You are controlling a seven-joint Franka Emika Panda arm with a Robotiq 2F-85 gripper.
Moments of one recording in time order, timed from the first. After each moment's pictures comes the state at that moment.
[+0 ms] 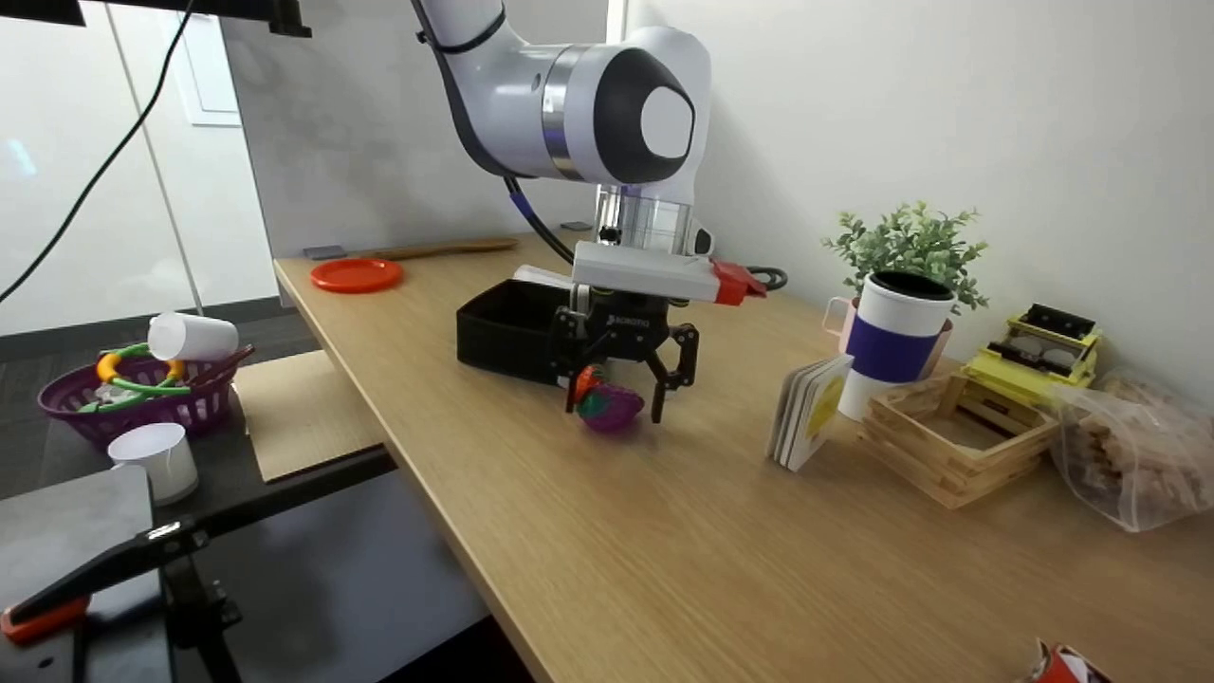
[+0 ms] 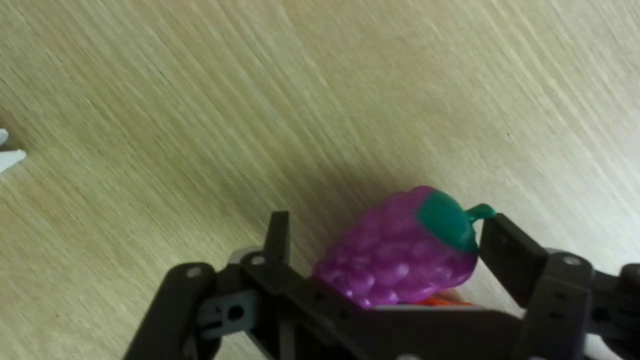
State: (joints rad) arm -0.02 0.53 0.11 -2.01 -0.23 2.36 -0.65
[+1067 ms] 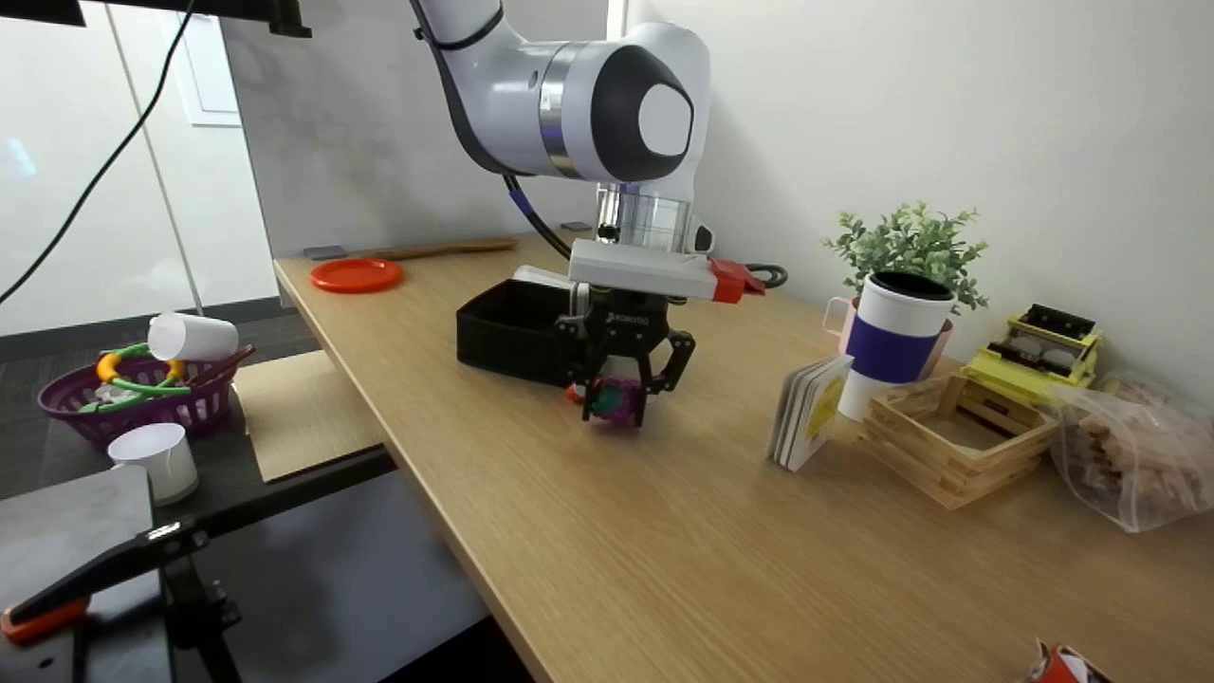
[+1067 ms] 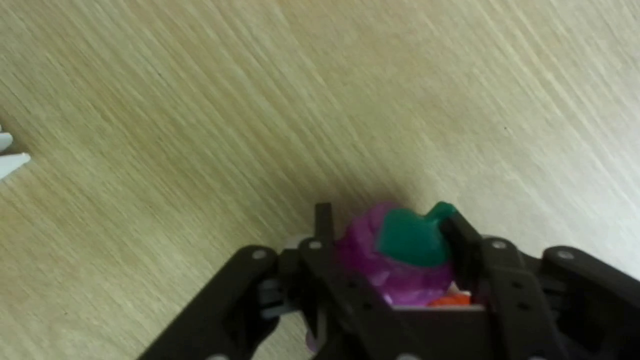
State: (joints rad) arm -0.03 0.52 0.11 -2.02 -0.22 2.38 -0.64
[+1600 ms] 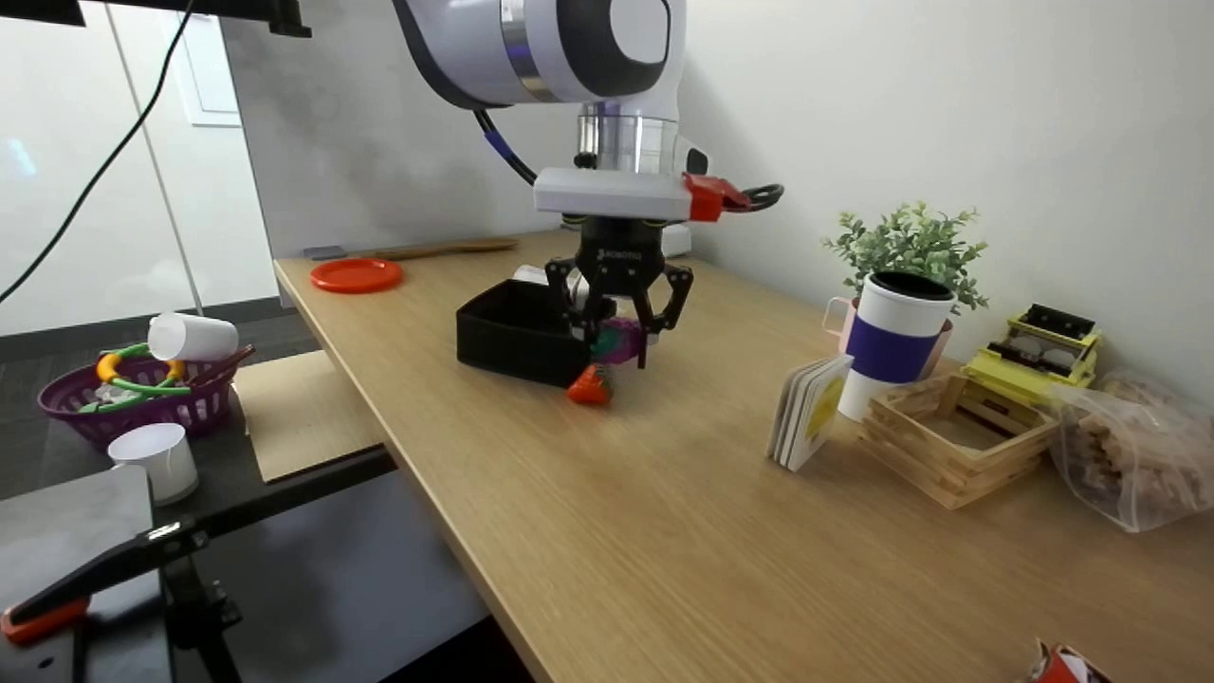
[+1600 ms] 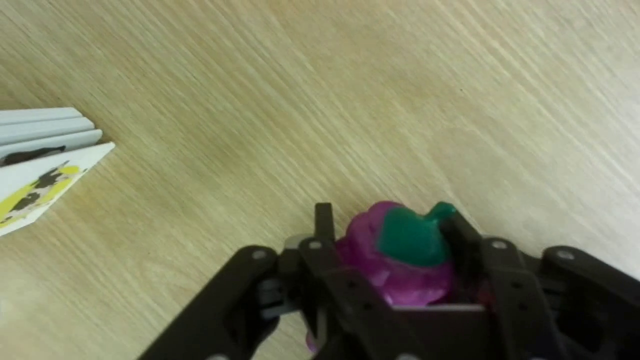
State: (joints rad) arm 0.00 0.36 0.11 -2.12 -0.24 2.41 -0.49
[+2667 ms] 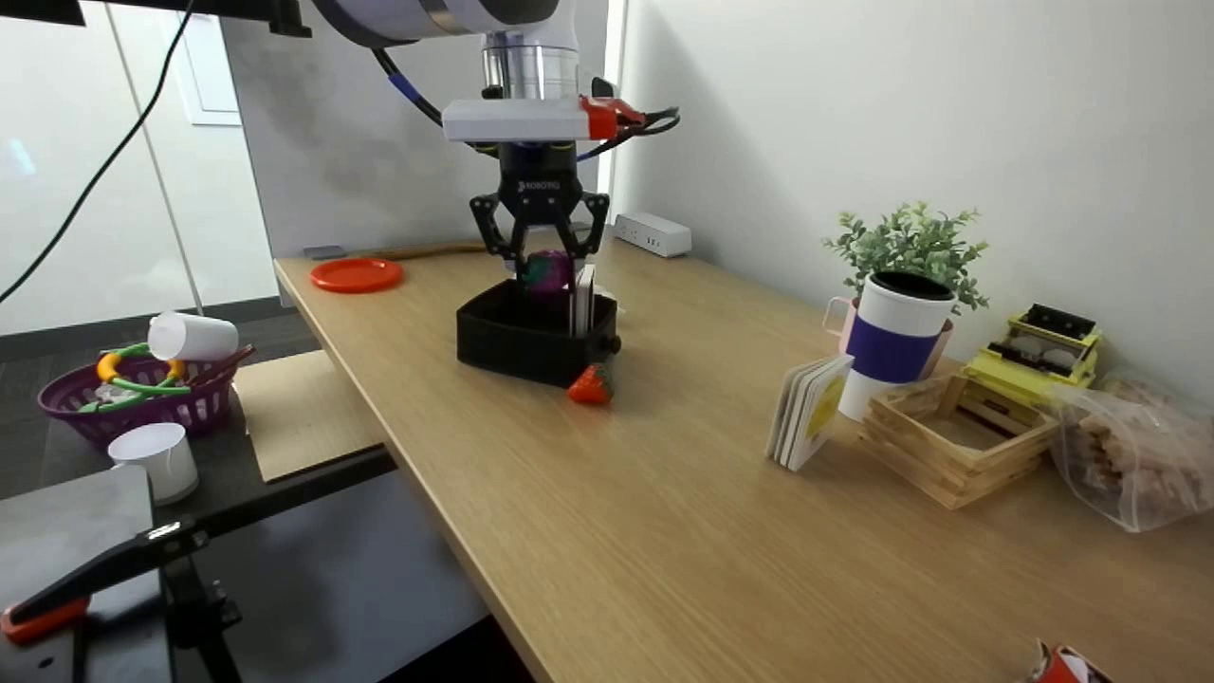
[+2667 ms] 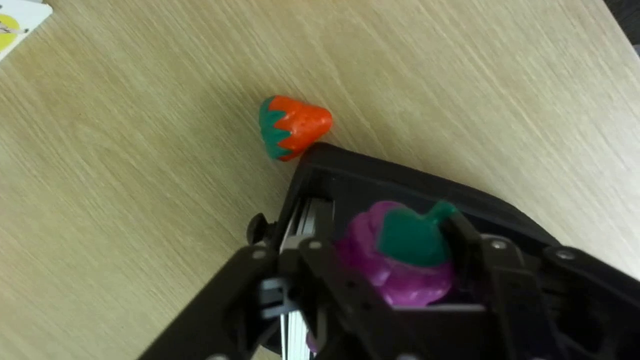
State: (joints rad) arm 0.13 0.26 0.17 -2.16 -0.26 2.41 -0.39
